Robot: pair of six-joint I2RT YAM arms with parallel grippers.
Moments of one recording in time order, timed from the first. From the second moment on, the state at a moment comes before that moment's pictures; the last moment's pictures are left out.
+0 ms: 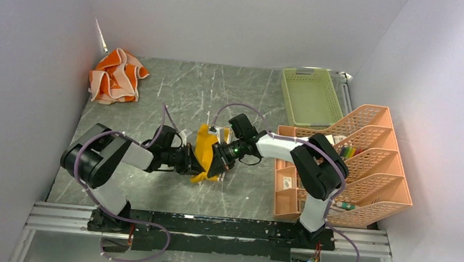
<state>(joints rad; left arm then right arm) -0.44 1.68 0.40 0.51 0.73 -0.83 0.71 1.83 0.98 -0.14 -0.94 0.16</state>
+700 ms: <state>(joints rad) -0.31 1.17 0.67 -0.21 0.61 -0.52 0.64 1.97 0.95 0.06 -1.11 0.39</state>
